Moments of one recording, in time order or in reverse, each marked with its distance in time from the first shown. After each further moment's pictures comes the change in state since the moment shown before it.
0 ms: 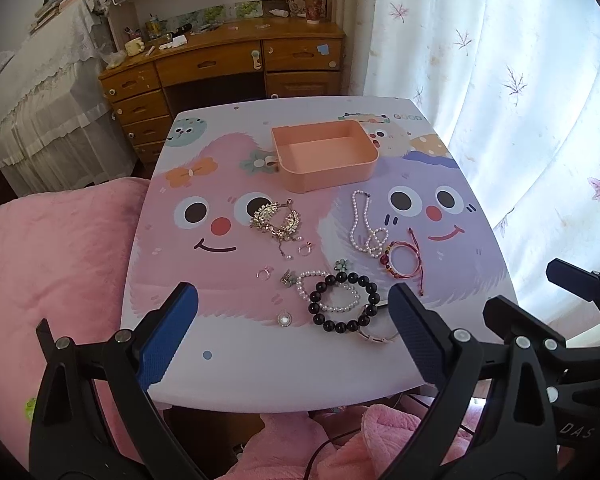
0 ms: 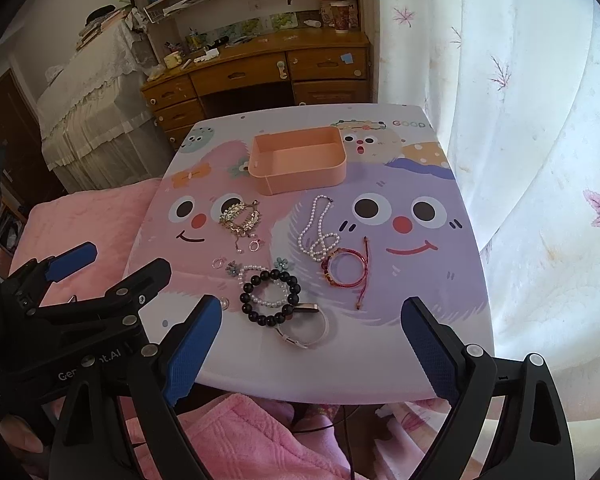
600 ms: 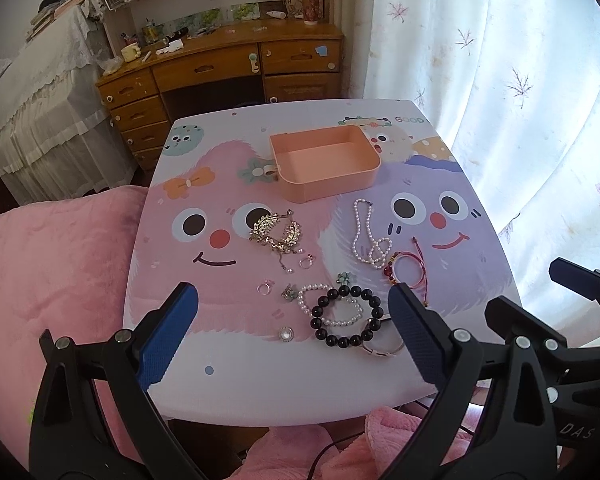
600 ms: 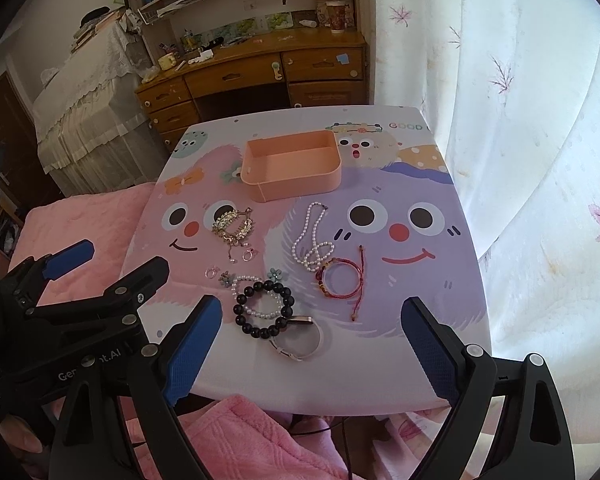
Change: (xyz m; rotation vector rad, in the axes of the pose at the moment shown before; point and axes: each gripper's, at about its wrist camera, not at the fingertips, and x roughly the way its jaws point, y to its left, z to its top) left arm 0.014 -0.006 0.019 0.019 -0.003 0.012; right arm 0.017 0.000 0.016 0.003 0.001 -0.020
